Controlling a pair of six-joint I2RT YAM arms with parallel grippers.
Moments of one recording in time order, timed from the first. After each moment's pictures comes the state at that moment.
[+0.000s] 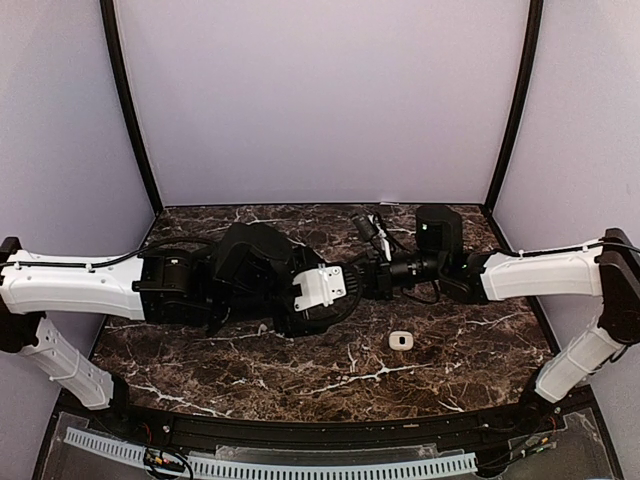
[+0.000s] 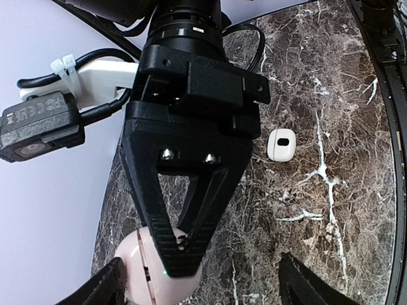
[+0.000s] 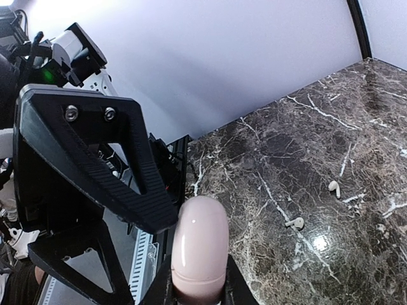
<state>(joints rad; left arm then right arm) -1.28 1.43 1.21 -0.34 -0.35 0.53 0.80 1.51 0.86 0.45 -0.85 0.34</state>
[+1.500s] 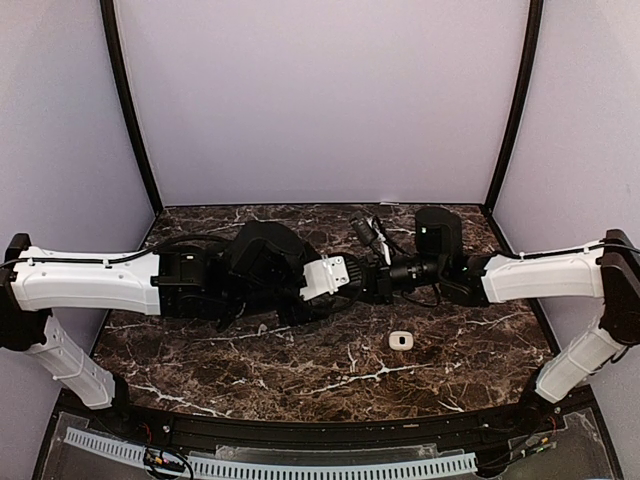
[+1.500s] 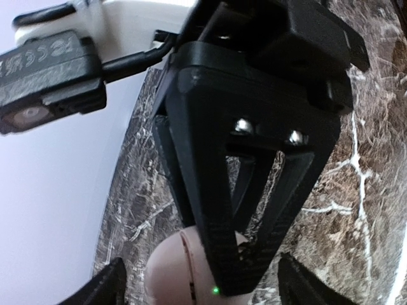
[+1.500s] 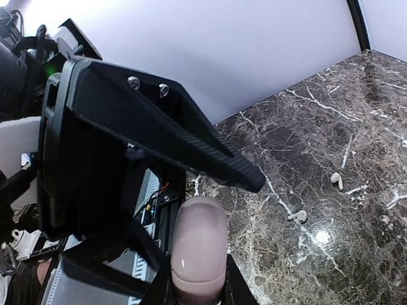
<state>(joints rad) -1.23 1.49 1.23 -0.34 -0.43 0.52 0.82 1.50 0.84 0.43 -0.85 0.35</state>
